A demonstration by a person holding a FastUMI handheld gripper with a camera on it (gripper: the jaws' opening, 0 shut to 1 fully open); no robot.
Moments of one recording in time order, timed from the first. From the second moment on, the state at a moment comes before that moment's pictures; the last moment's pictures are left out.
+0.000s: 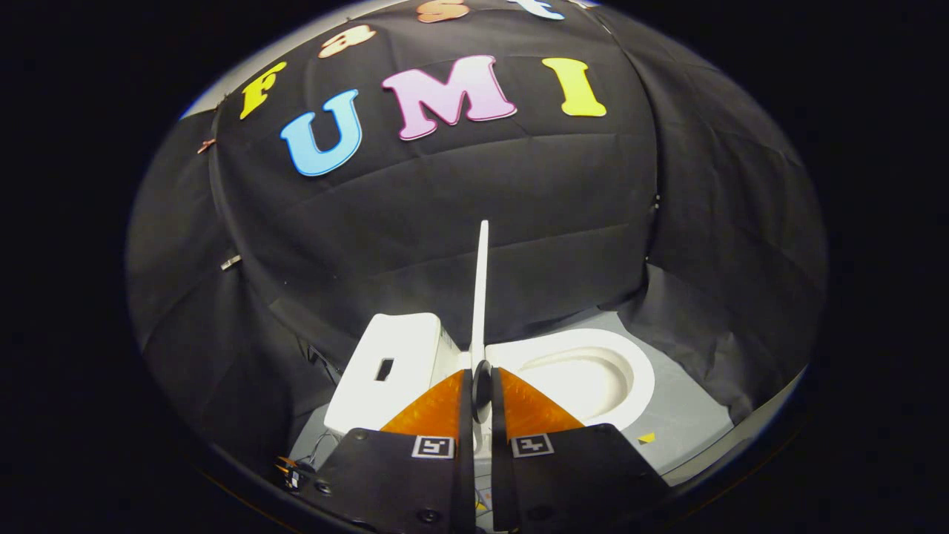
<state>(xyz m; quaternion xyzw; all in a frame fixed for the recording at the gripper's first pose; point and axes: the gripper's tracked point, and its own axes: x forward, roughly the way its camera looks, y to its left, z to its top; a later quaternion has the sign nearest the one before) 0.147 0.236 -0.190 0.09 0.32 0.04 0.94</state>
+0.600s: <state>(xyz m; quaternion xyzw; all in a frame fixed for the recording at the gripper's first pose) 0.137 0.335 -0.187 0.02 0.31 0.07 0.95</state>
